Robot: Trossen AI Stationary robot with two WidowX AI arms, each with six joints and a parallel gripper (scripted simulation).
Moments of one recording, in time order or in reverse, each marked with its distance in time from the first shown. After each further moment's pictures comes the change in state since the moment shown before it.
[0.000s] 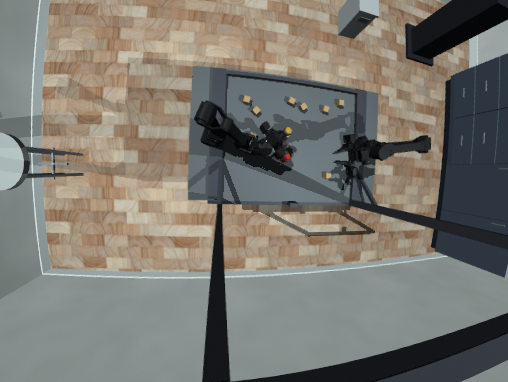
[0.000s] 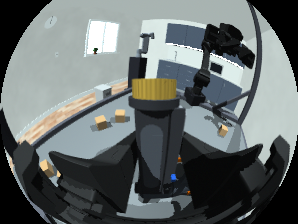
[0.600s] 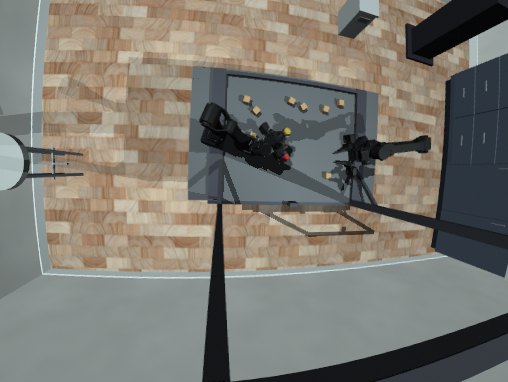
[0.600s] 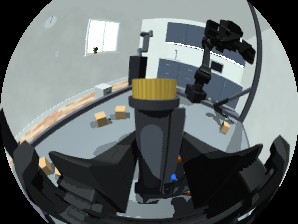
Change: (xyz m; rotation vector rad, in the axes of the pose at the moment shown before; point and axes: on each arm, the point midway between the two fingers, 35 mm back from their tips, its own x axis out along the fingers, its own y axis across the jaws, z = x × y) left arm 0.003 0.002 -0.014 0.006 0.006 0.004; right arm 0.000 0.000 0.000 0.000 0.000 0.000
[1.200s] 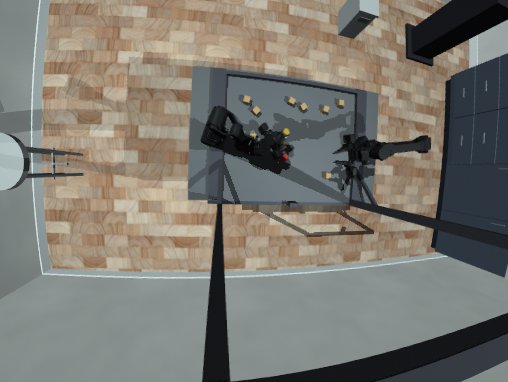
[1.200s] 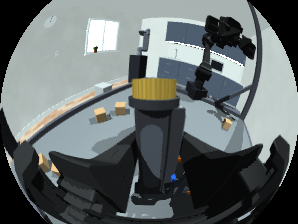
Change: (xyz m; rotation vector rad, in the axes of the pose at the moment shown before) left arm 0.004 0.002 -0.016 0.003 0.004 0.000; right arm 0.000 0.000 0.000 0.000 0.000 0.000
